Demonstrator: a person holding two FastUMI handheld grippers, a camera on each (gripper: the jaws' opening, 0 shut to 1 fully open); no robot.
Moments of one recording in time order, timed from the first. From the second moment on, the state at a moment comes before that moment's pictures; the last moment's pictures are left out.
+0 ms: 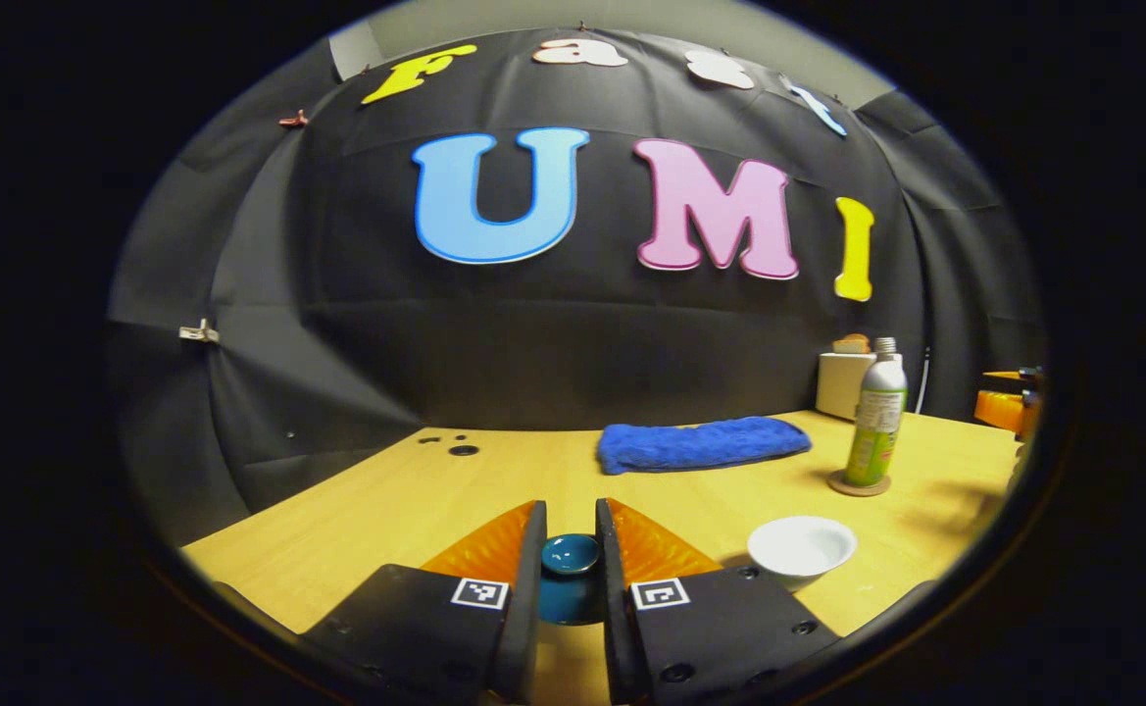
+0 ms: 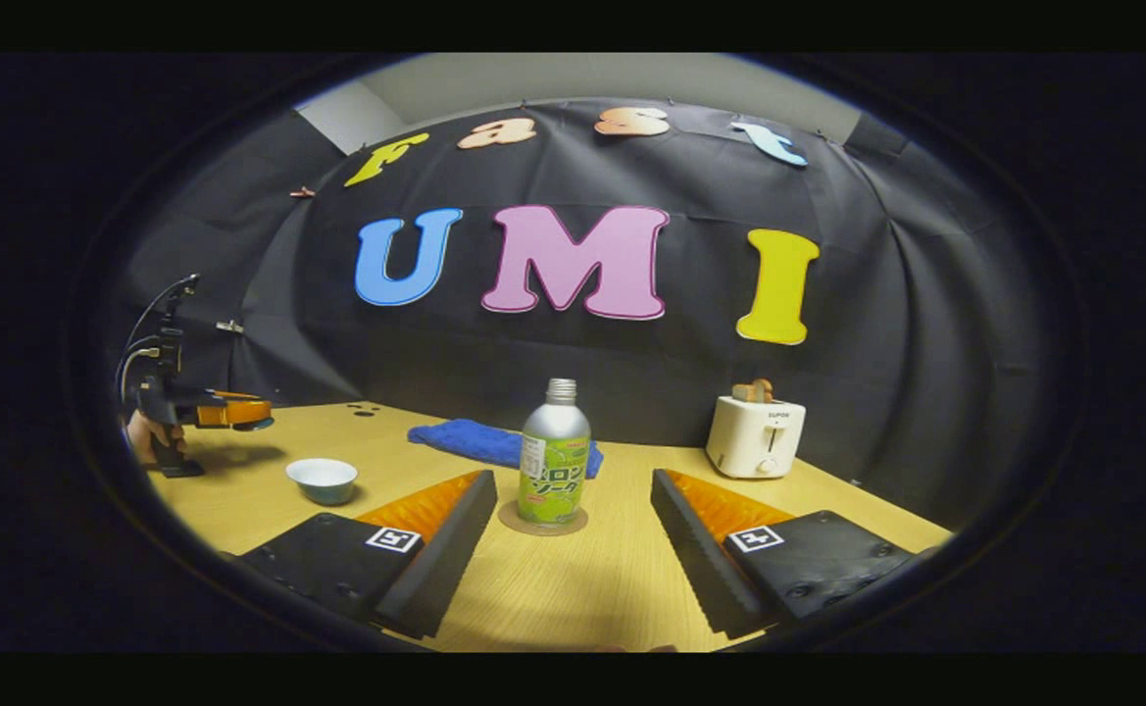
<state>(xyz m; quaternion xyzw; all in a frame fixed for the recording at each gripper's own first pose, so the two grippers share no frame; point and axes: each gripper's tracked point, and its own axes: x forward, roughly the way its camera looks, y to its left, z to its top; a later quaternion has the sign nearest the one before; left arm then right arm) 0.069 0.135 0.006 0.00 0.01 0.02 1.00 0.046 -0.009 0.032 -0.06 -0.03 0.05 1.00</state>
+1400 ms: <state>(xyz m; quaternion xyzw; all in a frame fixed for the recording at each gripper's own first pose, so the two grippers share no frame) 0.100 -0.003 -0.026 0.06 0.08 -0.10 0.99 0.059 -0.006 -0.004 -0.01 0.01 0.03 1.00</state>
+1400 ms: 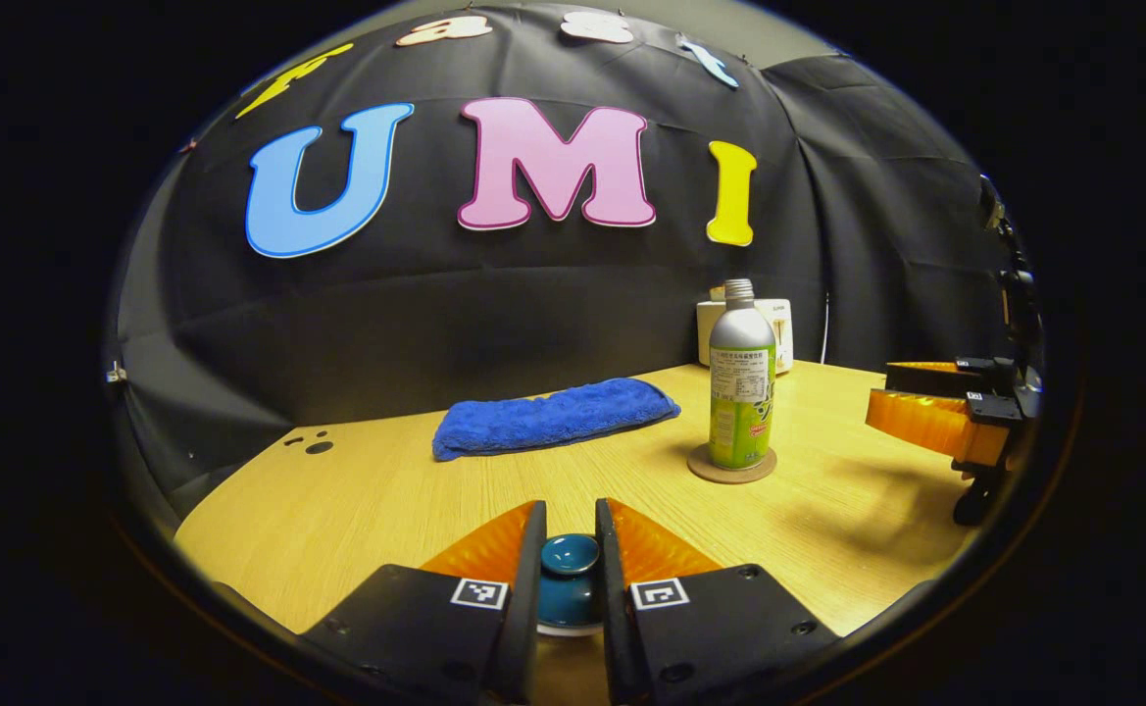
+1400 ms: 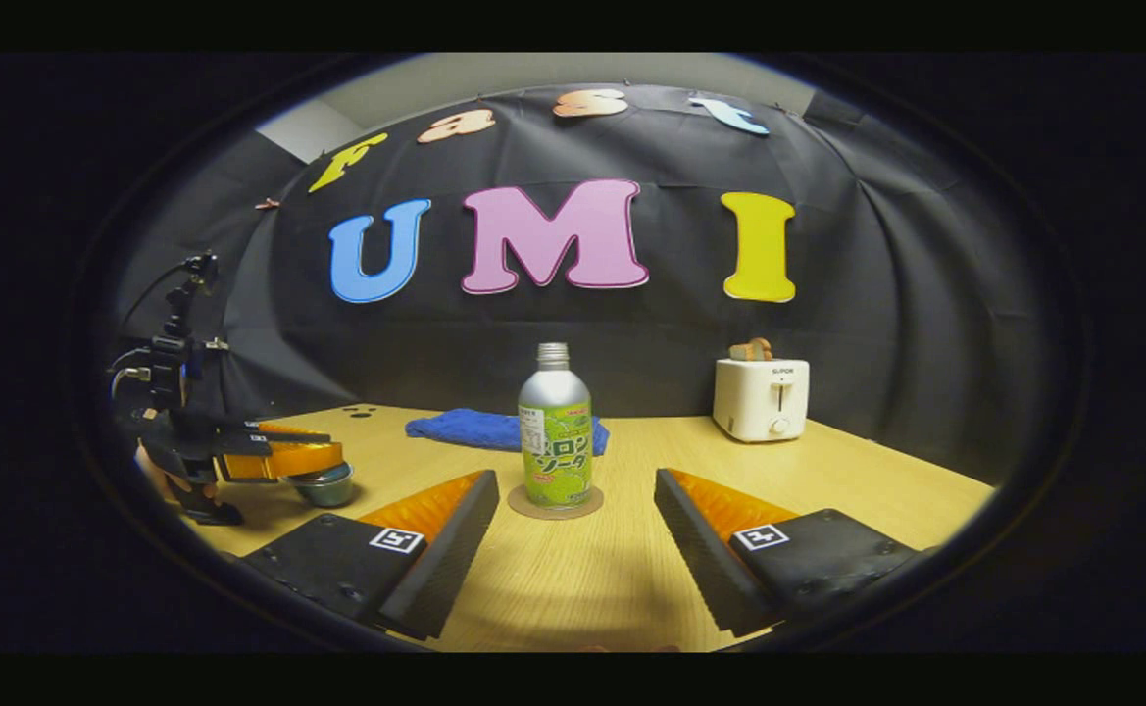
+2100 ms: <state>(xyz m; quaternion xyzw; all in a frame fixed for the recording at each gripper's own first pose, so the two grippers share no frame) 0.094 0.005 -0.024 0.04 0.08 -0.08 0.99 0.059 -0.007 -0.005 -0.01 0.01 0.03 1.00</state>
